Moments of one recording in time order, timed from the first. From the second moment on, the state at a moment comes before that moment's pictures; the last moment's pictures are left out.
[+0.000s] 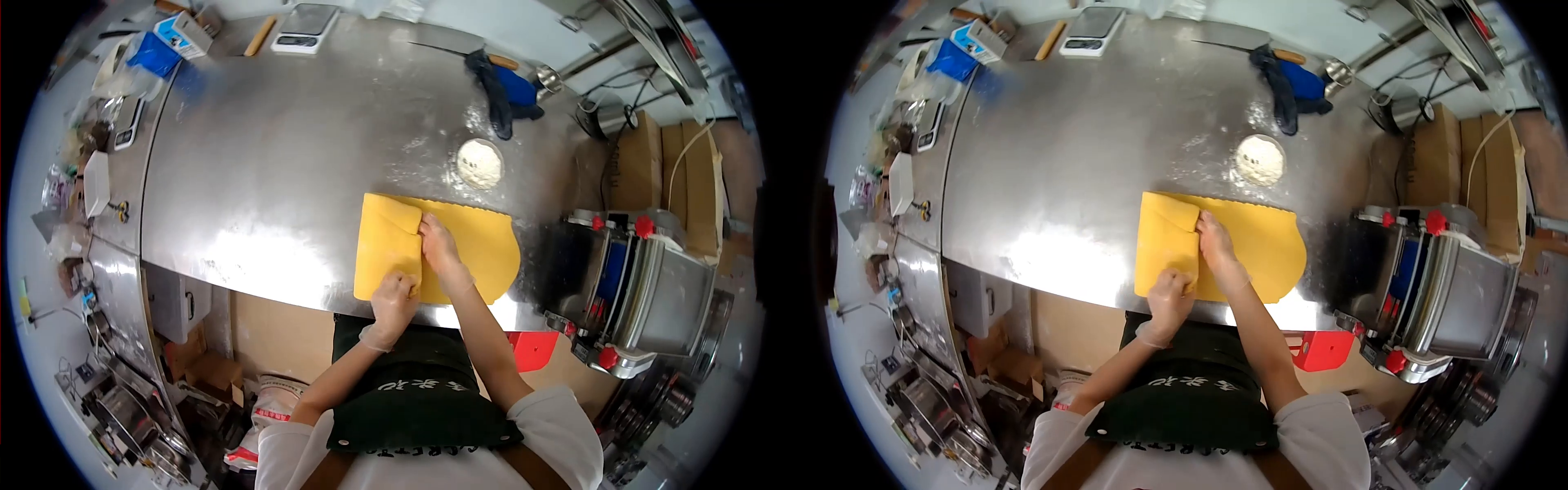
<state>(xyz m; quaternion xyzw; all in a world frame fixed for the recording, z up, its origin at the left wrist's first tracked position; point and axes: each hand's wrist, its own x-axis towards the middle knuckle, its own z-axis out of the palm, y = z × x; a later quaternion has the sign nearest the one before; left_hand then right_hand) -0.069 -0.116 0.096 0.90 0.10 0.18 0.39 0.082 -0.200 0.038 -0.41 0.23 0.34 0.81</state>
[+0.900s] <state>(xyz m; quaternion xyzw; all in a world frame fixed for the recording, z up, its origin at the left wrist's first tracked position) 0.030 -0.049 0.052 0.97 -0.08 -0.01 0.24 -0.012 -0.233 0.058 -0.94 -0.26 0.08 0.19</state>
